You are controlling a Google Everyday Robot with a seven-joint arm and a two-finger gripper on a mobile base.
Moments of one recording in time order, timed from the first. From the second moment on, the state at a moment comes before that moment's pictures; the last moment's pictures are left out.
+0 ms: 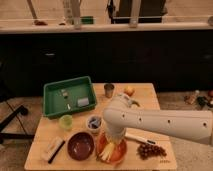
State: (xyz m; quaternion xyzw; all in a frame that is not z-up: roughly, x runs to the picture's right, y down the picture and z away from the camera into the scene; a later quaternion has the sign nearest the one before) arm 0.040 0.253 0.709 -0.30 -0.23 -0.51 0.77
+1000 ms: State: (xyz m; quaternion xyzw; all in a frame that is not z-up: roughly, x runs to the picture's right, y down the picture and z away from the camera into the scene) arm 0.035 0.253 0.710 -0.31 -0.24 -0.50 0.78
